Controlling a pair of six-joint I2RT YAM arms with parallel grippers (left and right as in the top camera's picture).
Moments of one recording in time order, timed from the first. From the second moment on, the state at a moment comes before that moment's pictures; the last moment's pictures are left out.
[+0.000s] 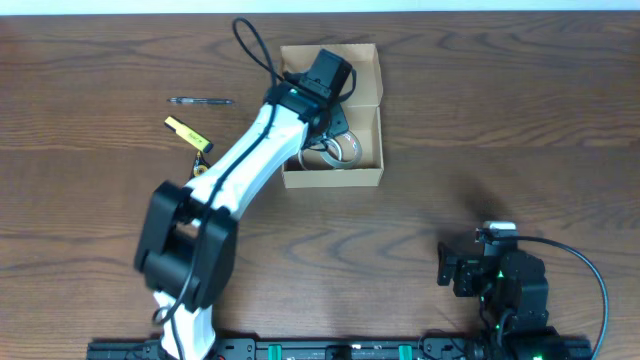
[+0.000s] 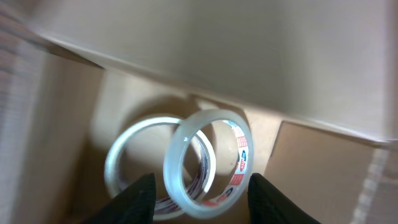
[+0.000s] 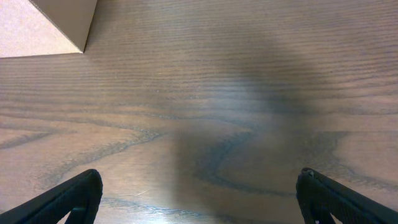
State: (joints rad) left arm -0.53 1.94 1.60 -0.79 -0.07 -0.86; right arm 0.10 0.22 0.22 -0.73 -0.01 0.14
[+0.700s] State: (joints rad) left arm -0.30 1.32 1.21 -0.98 -0.37 -1.03; right arm 0.10 0.22 0.22 -0.73 -0.01 0.14
